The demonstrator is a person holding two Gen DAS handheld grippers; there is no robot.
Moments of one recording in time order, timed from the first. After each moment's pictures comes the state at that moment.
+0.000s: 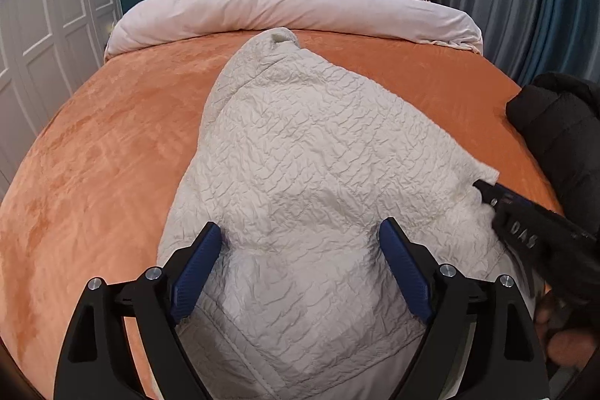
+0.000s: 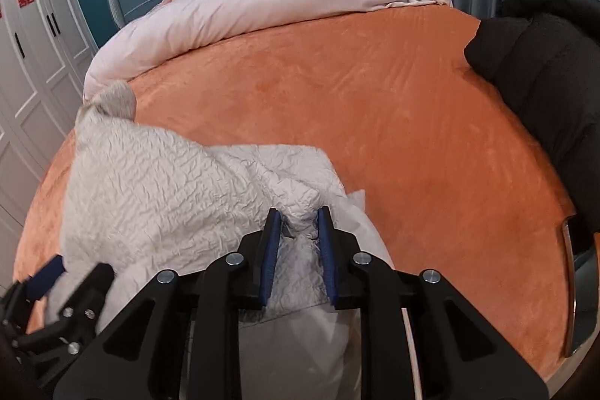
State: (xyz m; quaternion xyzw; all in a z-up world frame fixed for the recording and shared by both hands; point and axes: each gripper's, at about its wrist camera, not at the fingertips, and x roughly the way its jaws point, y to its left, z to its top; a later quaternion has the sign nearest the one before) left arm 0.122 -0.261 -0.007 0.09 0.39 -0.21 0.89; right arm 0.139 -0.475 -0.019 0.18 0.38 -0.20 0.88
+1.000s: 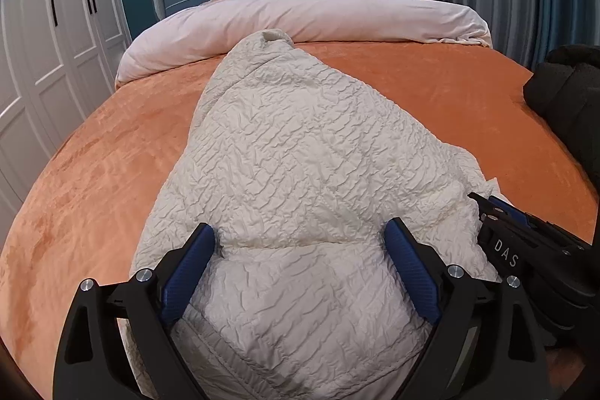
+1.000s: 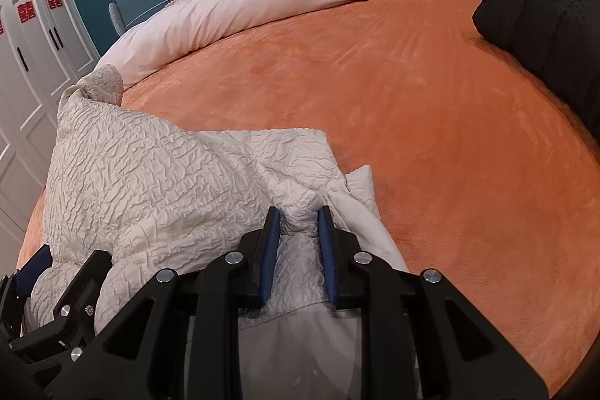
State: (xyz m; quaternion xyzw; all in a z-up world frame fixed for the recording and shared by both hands) left arm 0.118 -0.291 -0.044 0.13 0.34 -0.18 0.91; right arm 0.140 -0.480 -0.074 0.22 0.35 -0.19 0.89
